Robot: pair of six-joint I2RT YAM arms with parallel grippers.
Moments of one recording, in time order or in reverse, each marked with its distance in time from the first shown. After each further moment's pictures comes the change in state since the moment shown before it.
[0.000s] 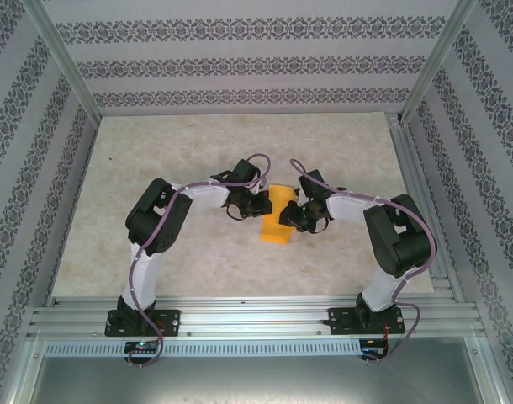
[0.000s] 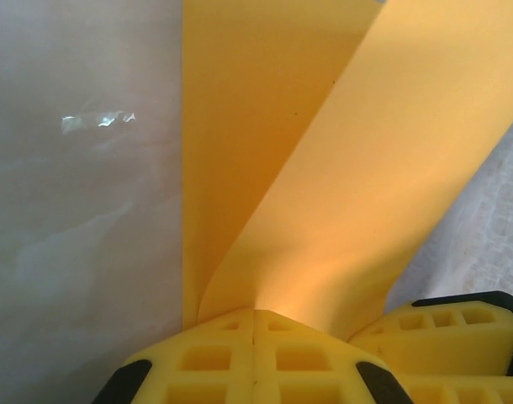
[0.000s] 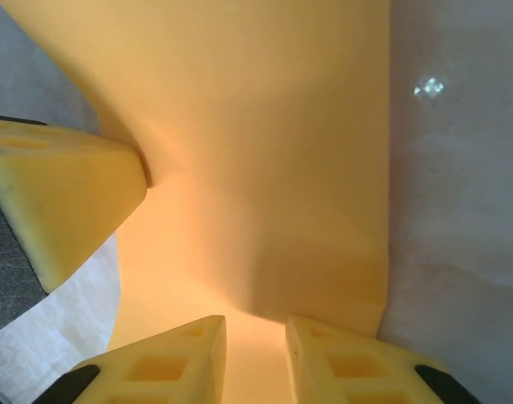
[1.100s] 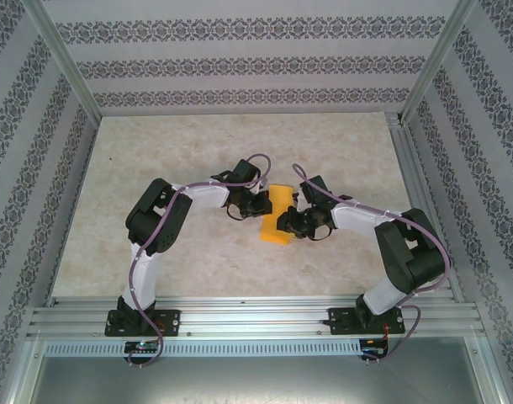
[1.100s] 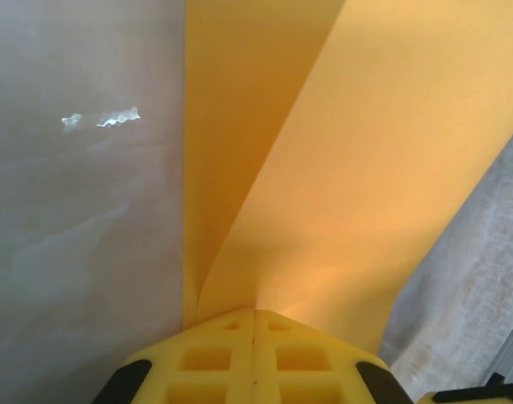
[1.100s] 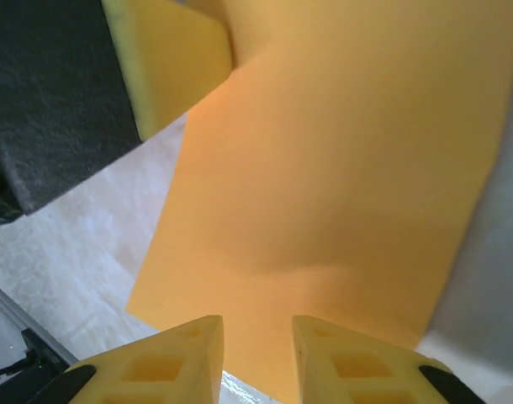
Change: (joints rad) left arm 0.000 0.001 0.000 0.000 0.000 0.007; right arm 0.050 -0.127 -0.103 0.039 -0.084 0.044
